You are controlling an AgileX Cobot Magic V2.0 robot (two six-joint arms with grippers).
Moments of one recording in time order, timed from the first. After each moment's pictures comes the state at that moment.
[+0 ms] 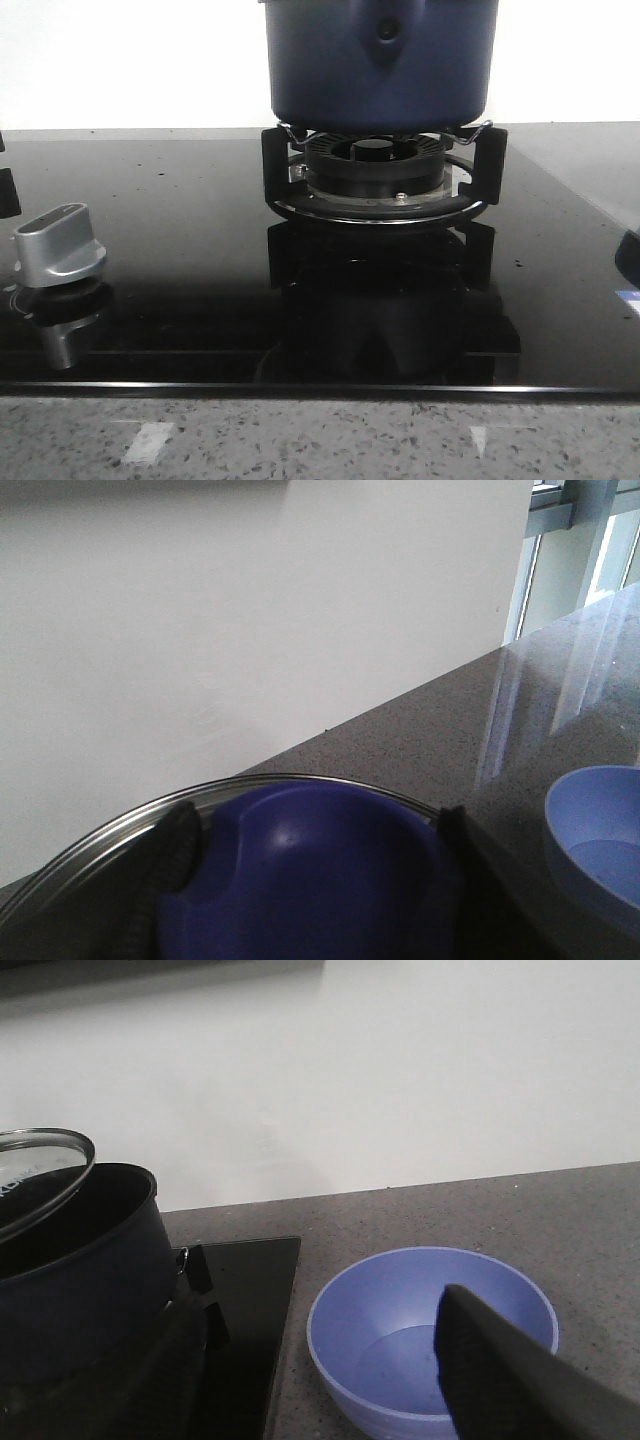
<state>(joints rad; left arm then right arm) -0.72 1.58 -1.28 0.30 -0.12 -0.29 -0.10 0.24 -0.52 0.19 0.41 -0.06</state>
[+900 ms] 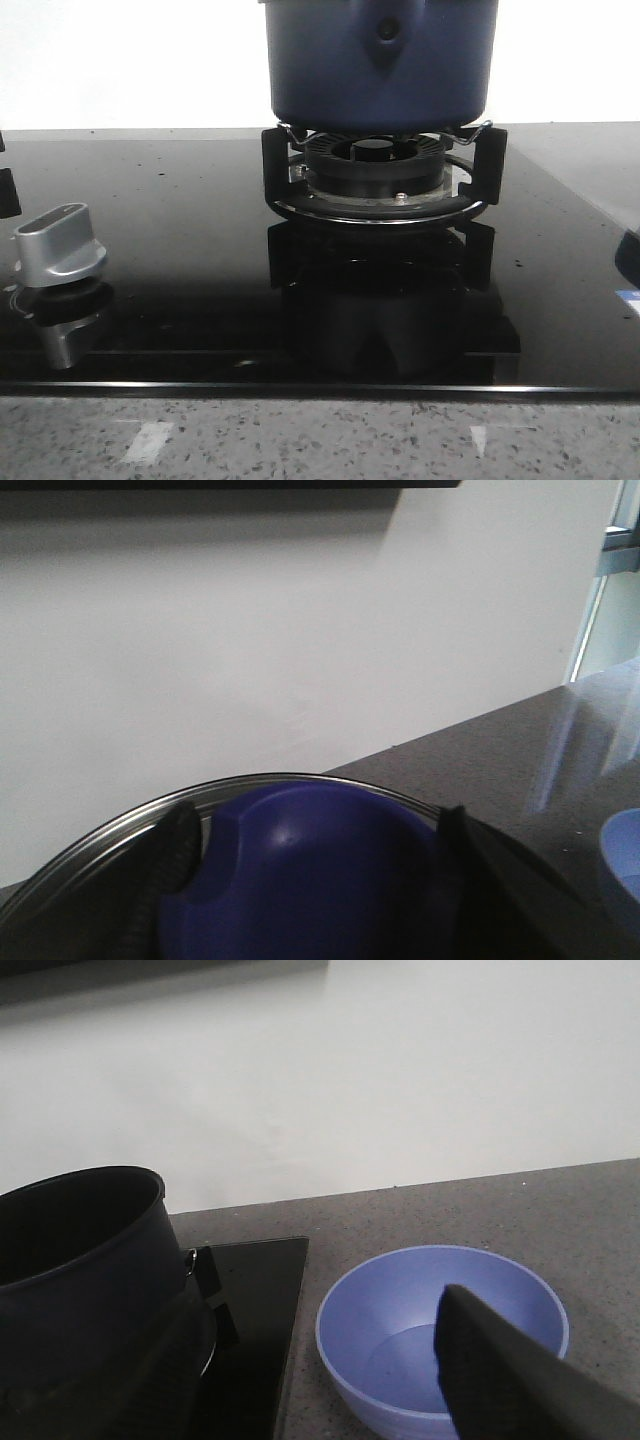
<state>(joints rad) -0.61 1.37 -1.18 0.23 0.00 -0.29 -0.10 0.24 -0.52 0.21 0.41 -0.06</state>
